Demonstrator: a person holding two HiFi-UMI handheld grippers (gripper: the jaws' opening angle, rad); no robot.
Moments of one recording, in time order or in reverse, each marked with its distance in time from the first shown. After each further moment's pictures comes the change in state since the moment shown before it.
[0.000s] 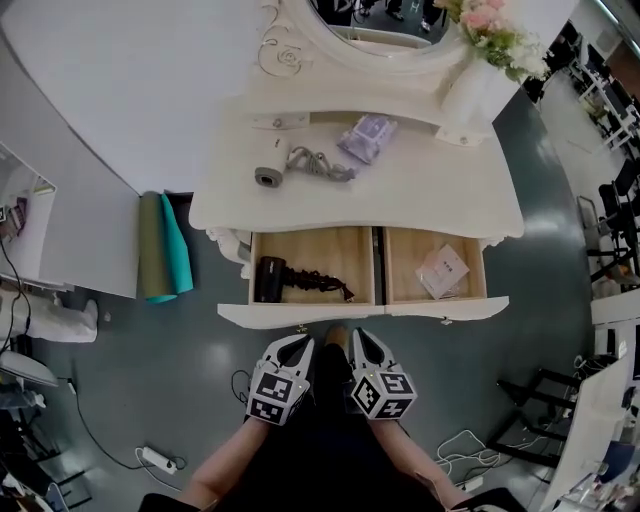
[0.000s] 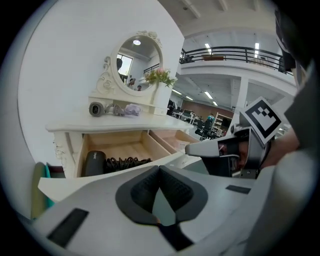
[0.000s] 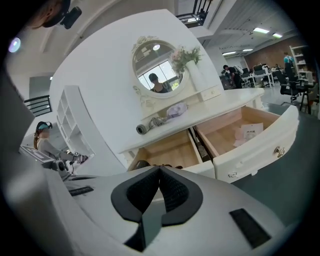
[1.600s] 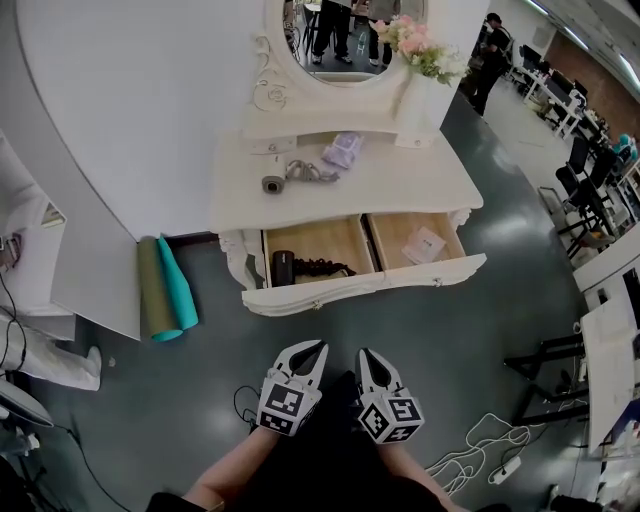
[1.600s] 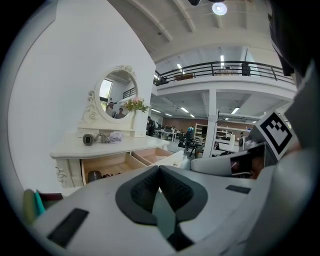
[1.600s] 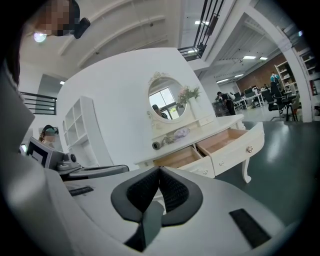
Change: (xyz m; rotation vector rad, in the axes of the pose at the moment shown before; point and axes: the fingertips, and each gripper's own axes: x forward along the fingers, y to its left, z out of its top) left arm -0.132 -0.054 -0.010 0.199 -0.246 -0.172; right arm -0.140 0.104 -0.051 -0.037 -0.310 -0.053
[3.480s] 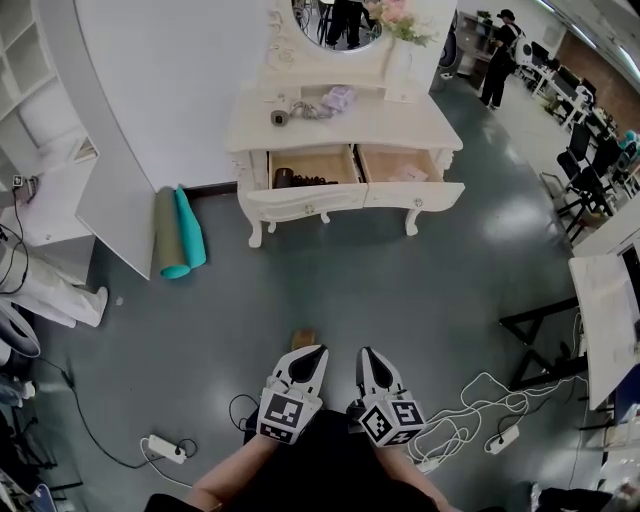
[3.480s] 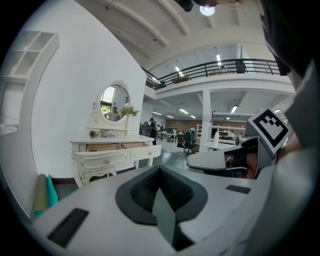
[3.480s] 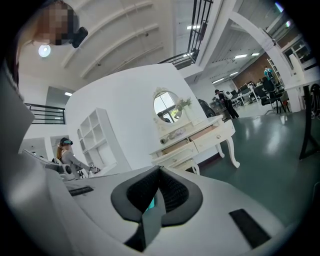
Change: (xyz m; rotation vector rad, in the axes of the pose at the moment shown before) left arm -0.187 -0.242 -0.099 0.015 -0.039 0.066; right arm -0.295 0.029 -0.081 0.065 -0.042 0.049
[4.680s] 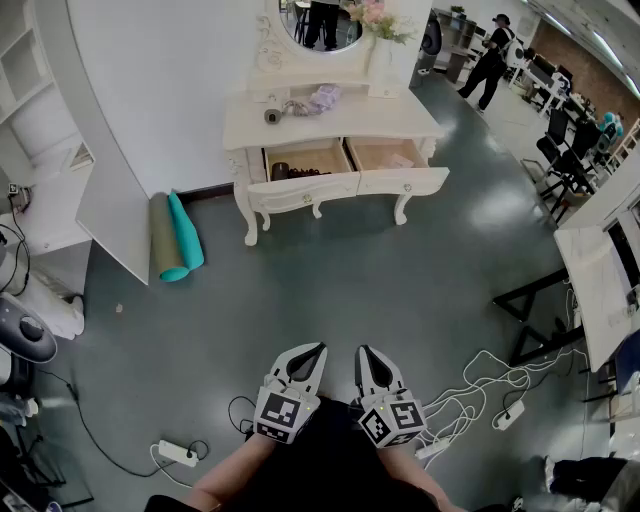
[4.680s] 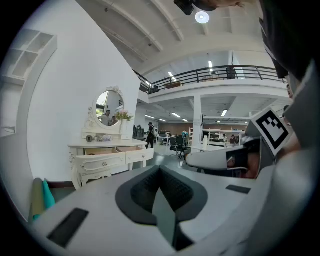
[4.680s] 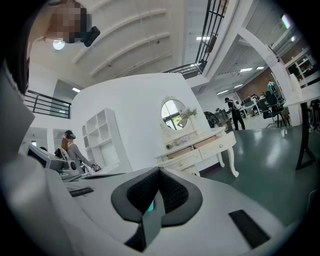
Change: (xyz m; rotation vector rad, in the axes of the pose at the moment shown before) left arm -0.075 -0.012 0.001 0.027 -0.046 -0.077; right arm -0.053 0.068 -0.011 -0.105 -0.076 0.002
